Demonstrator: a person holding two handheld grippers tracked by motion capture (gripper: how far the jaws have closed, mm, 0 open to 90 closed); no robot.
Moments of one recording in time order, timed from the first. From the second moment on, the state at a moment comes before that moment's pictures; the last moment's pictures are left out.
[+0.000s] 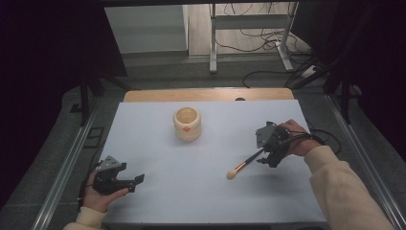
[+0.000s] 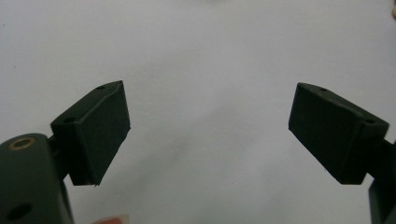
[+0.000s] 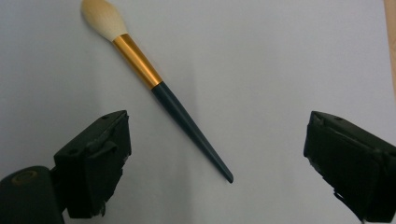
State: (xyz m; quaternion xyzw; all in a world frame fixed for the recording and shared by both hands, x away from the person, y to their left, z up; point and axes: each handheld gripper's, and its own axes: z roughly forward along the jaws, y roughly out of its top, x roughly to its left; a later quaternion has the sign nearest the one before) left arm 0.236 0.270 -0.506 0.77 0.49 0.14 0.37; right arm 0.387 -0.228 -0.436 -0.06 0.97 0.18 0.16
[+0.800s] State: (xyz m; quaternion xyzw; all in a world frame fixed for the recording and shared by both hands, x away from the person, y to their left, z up) left arm 0.236 0.270 -0.507 0.77 0.50 0.13 0.37; right arm 0.385 -0.200 -0.439 -0.16 0.96 0.16 0.15
